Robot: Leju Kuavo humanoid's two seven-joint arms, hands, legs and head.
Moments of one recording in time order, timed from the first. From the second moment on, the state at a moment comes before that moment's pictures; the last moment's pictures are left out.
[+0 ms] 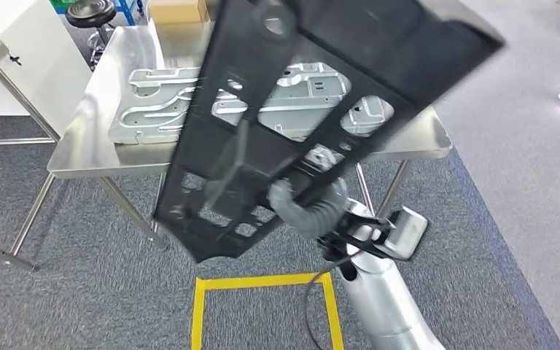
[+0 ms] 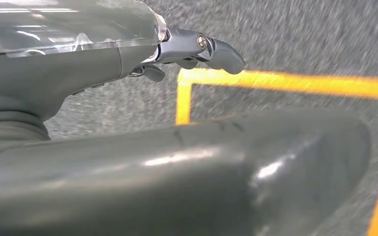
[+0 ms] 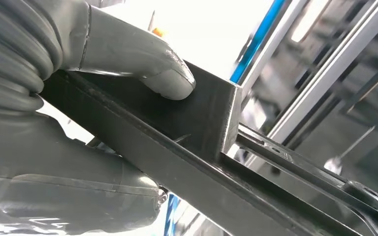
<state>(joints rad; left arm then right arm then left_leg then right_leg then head) -0.09 0.13 -0.95 -0.11 1.12 0.07 -0.31 -0.46 0.13 0.38 -1.63 -0.01 0.38 -0.62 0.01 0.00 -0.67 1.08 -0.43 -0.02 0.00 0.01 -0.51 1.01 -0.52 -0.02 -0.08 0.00</state>
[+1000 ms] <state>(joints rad) -0.06 0.11 -0.76 -0.11 1.11 0.05 -0.34 -0.42 0.12 0.50 -1.62 0.01 0.34 -0.68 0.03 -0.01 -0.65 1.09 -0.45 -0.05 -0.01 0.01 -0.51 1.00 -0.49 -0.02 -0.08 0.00</state>
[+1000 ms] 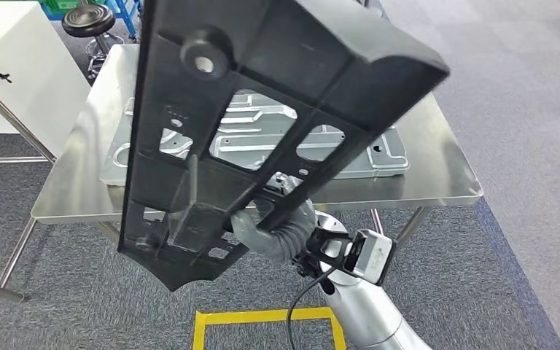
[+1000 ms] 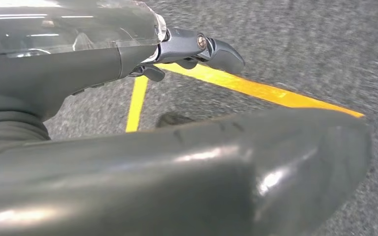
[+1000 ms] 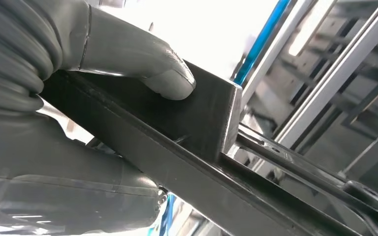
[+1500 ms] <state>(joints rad) -0.07 0.11 -0.84 -0.12 1.11 0.02 -0.34 -0.29 -0.01 0.32 -1.76 0.00 0.31 -0.70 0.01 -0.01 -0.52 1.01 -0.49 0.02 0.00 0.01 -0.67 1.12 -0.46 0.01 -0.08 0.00</state>
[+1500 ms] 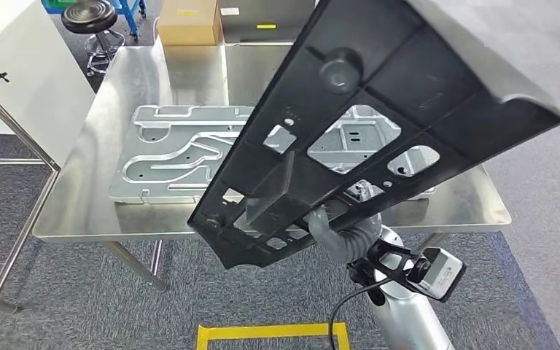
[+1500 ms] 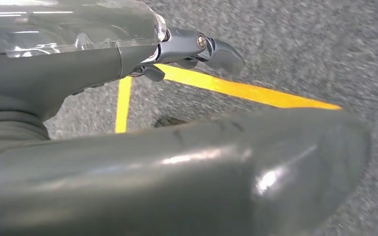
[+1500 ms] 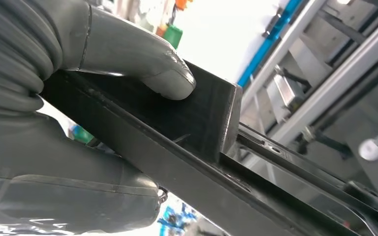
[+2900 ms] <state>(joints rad) -0.09 0.12 -0.93 -0.11 1.10 0.02 -0.37 -1.00 -0.13 0.40 -1.10 1.14 -0.15 -0.21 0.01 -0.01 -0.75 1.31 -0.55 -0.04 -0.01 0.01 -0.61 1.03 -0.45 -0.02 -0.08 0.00</state>
